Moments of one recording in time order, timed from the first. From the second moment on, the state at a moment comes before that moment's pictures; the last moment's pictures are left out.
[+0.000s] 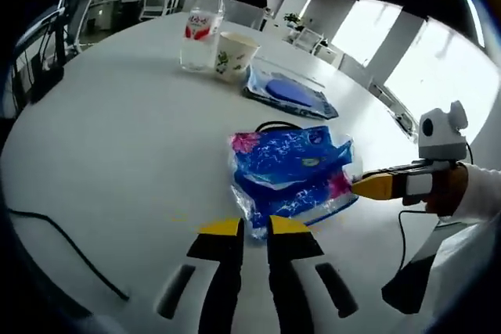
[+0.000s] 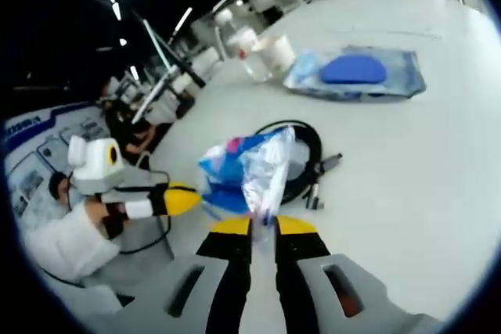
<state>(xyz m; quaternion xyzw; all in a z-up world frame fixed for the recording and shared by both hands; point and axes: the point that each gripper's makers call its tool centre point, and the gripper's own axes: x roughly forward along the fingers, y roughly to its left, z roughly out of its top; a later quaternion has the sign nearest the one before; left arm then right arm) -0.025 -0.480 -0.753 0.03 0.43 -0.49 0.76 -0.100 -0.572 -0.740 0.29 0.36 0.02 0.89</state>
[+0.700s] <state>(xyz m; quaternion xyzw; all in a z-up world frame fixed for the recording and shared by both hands) -0.046 -0.545 -0.689 0.01 0.38 -0.57 0.73 -0.132 -0.642 -0.694 0.38 0.27 -0.07 0.88</state>
